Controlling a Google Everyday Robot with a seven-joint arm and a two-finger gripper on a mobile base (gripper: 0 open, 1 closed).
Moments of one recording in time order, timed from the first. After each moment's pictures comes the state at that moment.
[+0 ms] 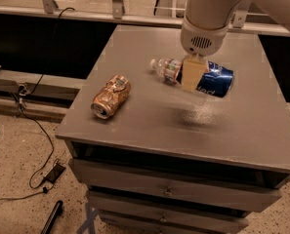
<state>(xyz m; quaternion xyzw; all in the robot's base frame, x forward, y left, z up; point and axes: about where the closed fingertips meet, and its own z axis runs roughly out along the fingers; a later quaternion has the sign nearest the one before) 0.541 -0.128 0.932 -0.58 0.80 -0.07 0.10</state>
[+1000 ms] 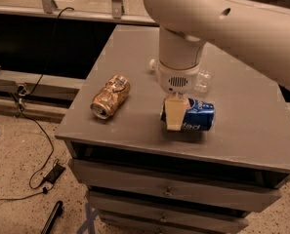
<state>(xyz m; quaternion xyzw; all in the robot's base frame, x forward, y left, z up) 0.490 -0.088 0.856 -0.65 0.76 -0.02 0.00</state>
